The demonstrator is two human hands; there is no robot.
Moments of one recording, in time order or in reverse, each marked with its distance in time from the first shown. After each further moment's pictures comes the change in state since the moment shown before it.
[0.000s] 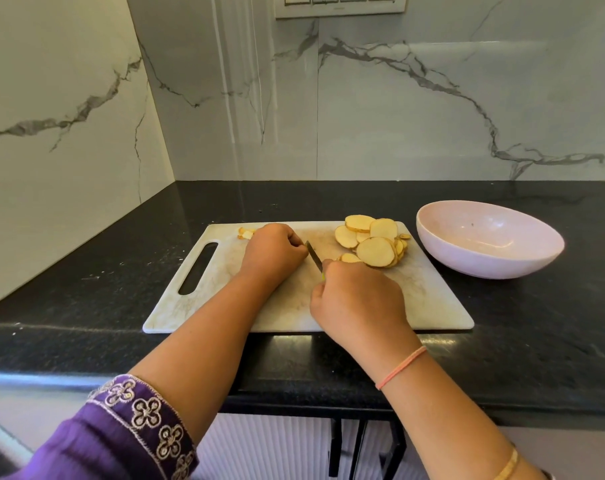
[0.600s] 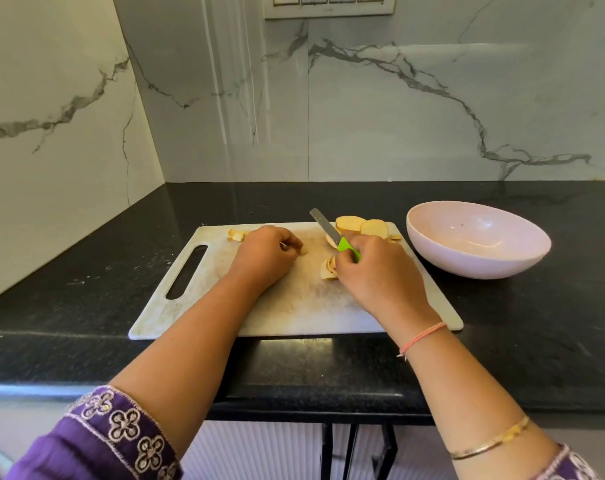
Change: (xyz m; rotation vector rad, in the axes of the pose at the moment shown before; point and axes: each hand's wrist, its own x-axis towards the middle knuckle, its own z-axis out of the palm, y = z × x) left_hand 0.002 -0.001 0.004 0.028 -0.062 0.091; right_hand 0.019 0.045 0.000 0.306 0.172 0.110
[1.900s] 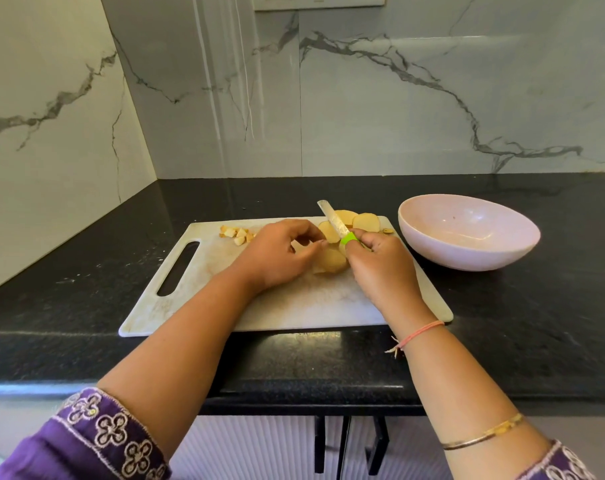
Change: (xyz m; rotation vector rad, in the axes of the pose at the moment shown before) left_hand -0.012 0.015 -0.004 -0.158 -0.078 0.343; right_hand 0.006 0.019 0.009 0.464 0.060 0.222
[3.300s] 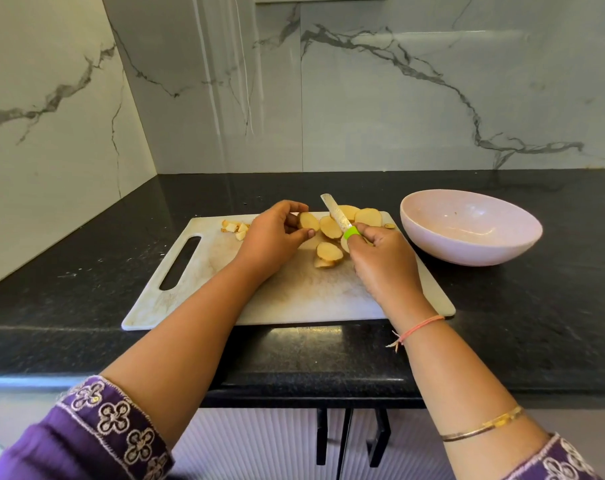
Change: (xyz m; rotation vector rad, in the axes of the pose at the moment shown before) left_hand 0.007 -0.001 0.005 -0.180 0.136 -0.244; right_hand -0.001 0.004 0.000 -0.001 0.021 -0.029
